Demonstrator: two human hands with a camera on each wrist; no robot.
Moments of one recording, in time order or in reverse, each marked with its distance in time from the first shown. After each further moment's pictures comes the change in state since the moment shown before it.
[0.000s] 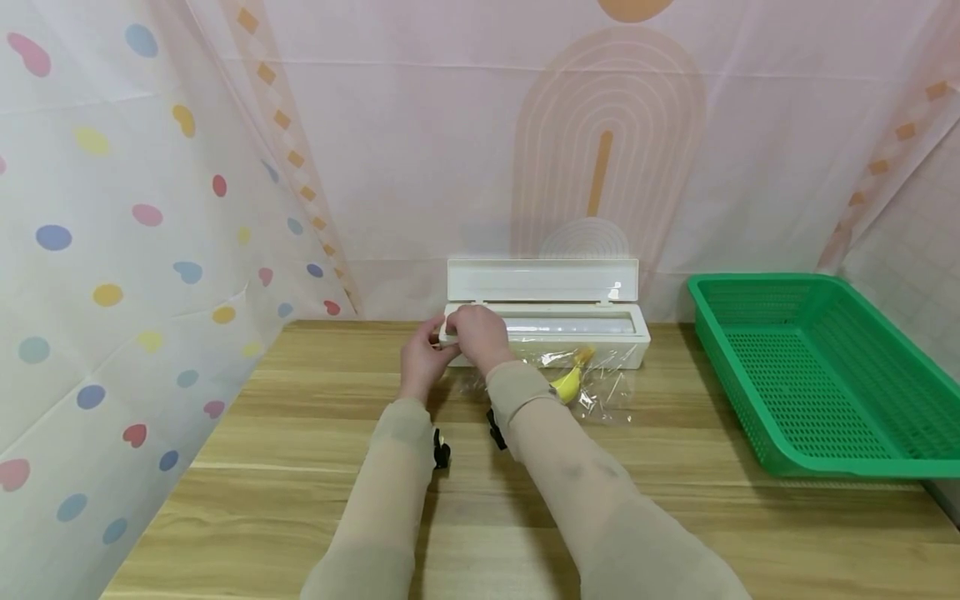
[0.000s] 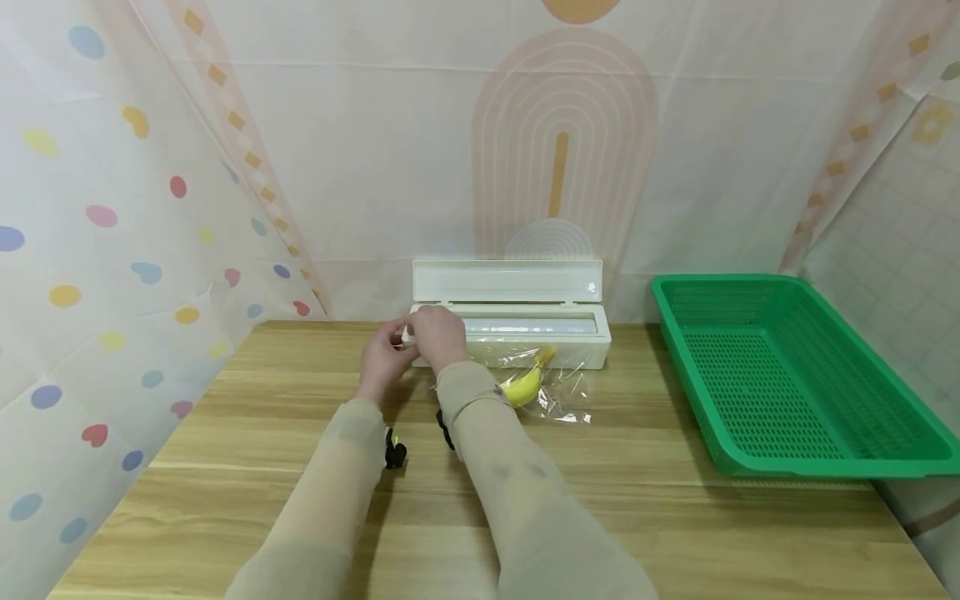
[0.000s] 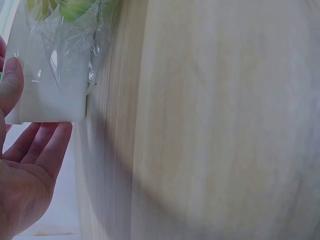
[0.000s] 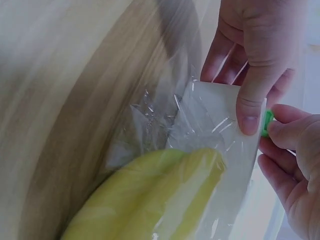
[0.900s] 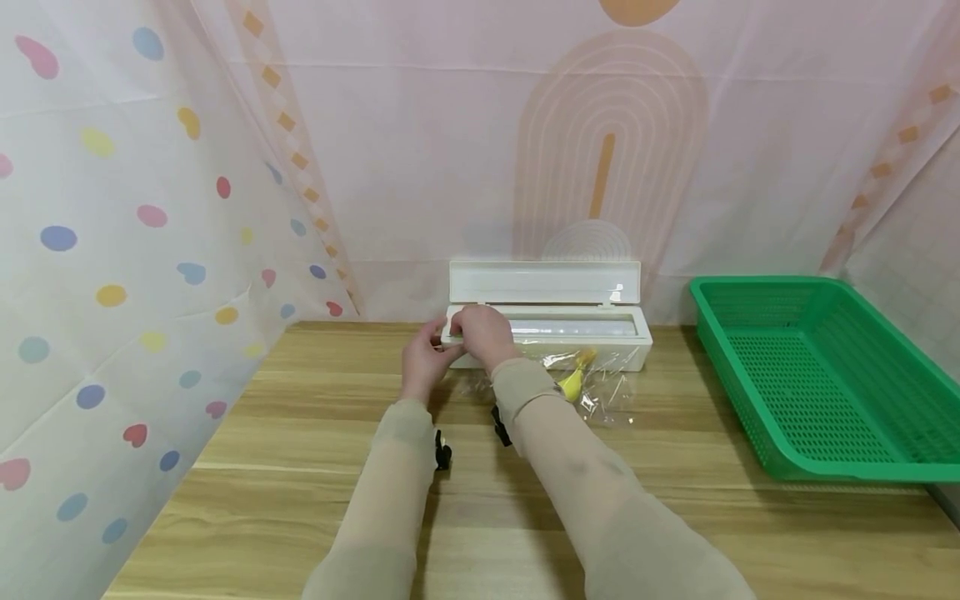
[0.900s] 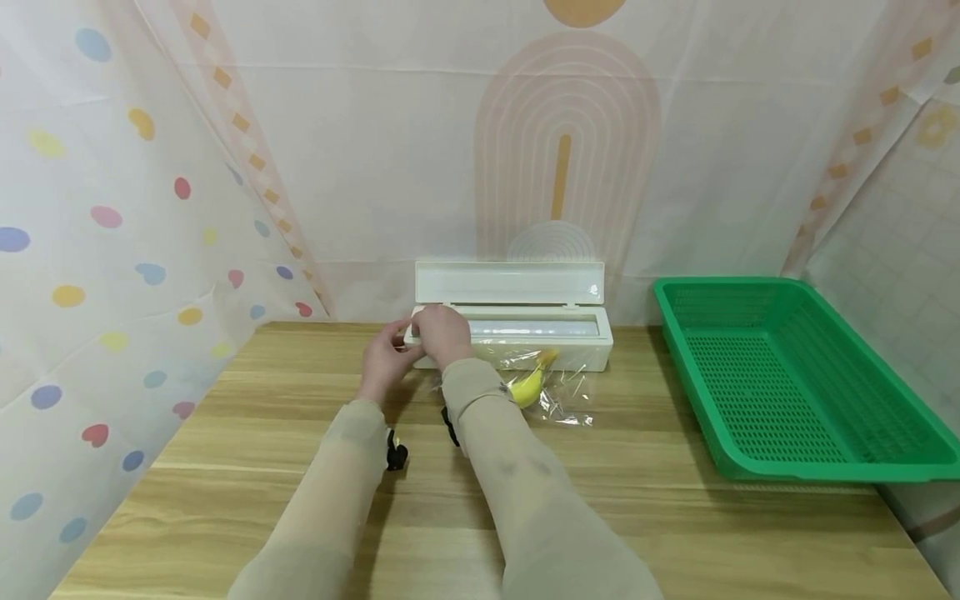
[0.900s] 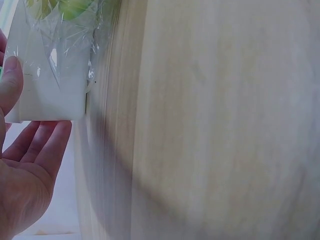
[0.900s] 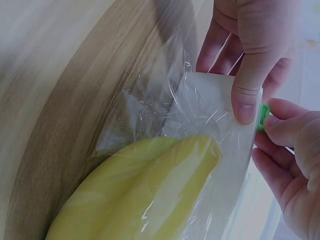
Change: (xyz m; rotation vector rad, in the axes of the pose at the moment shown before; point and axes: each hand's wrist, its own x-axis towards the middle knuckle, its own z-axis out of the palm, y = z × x) left_hand 0.000 -0.001 0.000 -0.001 0.000 -0.001; right_hand 0.002 0.005 -0.005 0.051 -0.051 0.004
